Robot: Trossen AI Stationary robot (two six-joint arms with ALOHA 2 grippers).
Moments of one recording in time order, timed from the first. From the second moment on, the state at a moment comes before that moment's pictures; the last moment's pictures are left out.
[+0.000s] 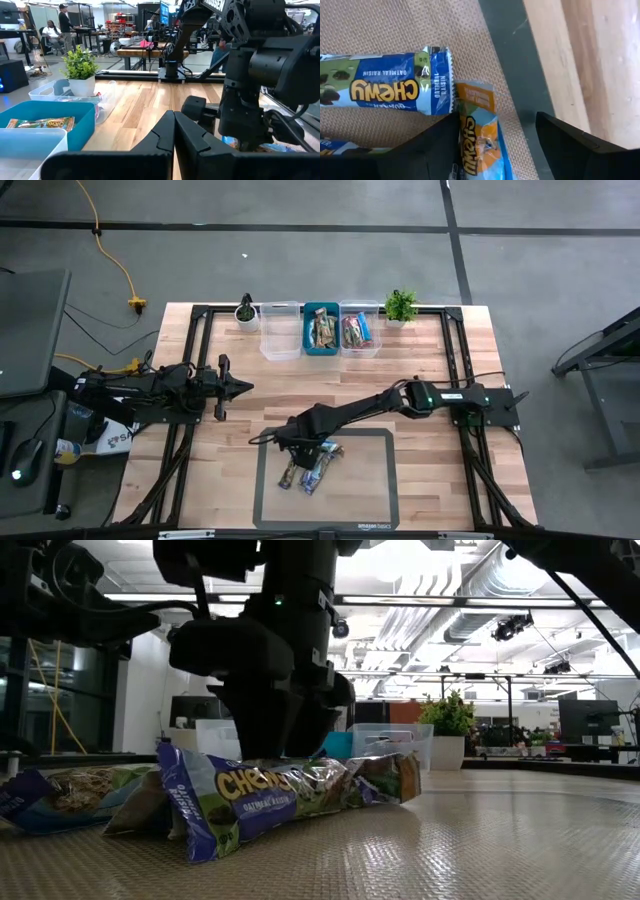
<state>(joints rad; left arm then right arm) -0.09 0.01 0.02 0.02 -0.14 -0.01 0.23 2.52 2.24 -1.16 0.07 0.59</state>
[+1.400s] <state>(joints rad) -0.09 0.01 0.02 0.02 -0.14 -0.01 0.23 2.53 2.24 -1.17 -0.01 0.59</state>
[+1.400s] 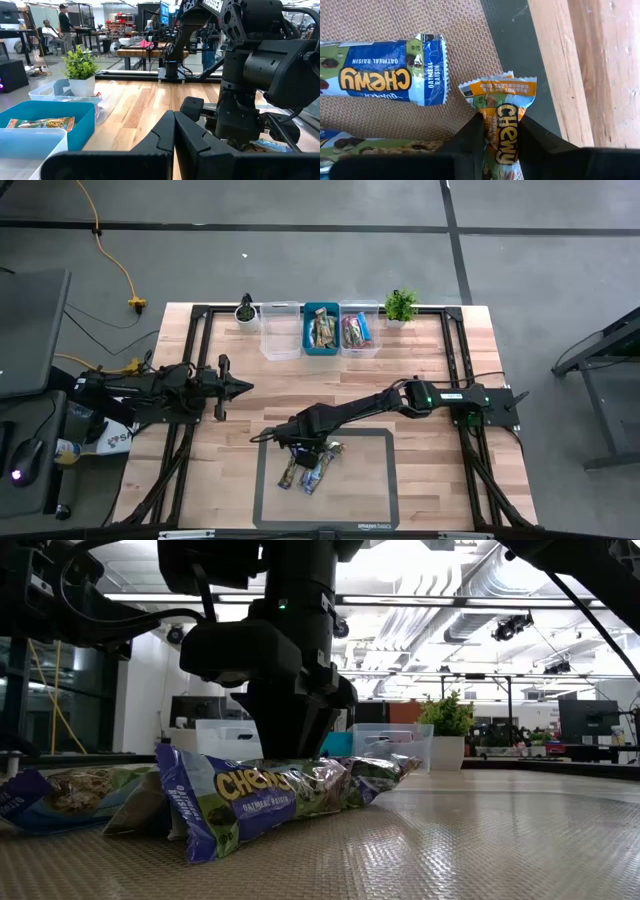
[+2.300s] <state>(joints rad) -0.09 0.01 0.02 0.02 -0.14 -0.01 0.20 2.33 2.24 -1.09 0.01 0.60</state>
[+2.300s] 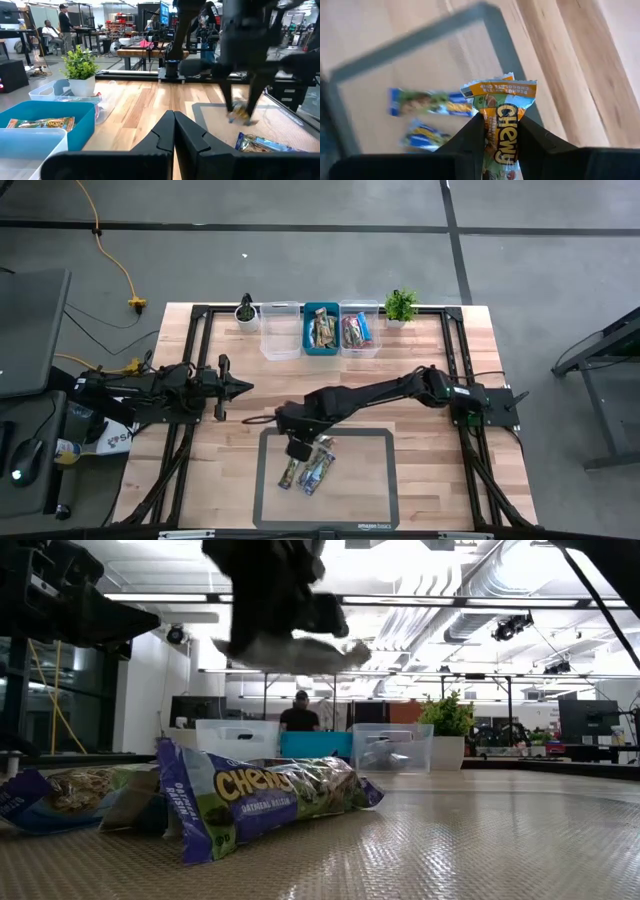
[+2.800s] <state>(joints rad) -0.09 0.01 0.02 0.02 -0.14 -0.01 0.15 2.18 2.24 -0.82 0.03 0.56</state>
